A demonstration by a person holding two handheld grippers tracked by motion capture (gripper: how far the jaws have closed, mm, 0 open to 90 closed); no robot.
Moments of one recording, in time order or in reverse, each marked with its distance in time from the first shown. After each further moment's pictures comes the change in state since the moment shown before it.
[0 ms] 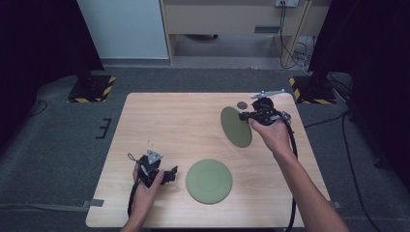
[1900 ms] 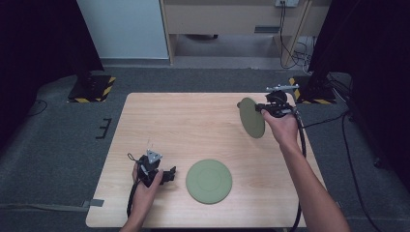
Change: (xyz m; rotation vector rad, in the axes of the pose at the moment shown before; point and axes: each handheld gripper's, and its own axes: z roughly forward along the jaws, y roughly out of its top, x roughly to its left) left arm 0.003 -0.002 0.003 0.036 0.033 0.004; right arm -0.051 0.001 -0.002 -0.032 -0.183 0.090
